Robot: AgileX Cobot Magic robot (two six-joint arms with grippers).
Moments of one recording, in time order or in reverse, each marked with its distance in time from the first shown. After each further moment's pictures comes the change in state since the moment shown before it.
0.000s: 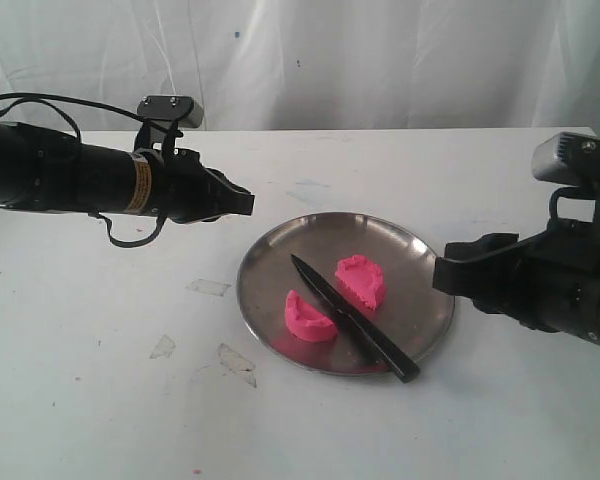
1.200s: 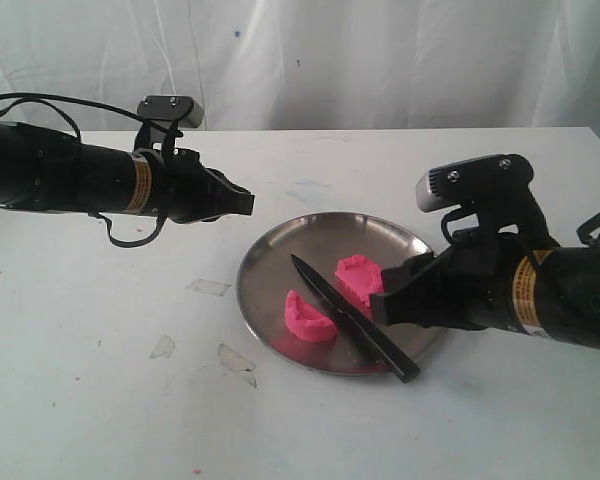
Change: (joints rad) left arm 0.000 0.000 0.000 0.000 0.000 0.000; right arm 0.000 0.272 -0.094 -0.044 -0.142 -0.176
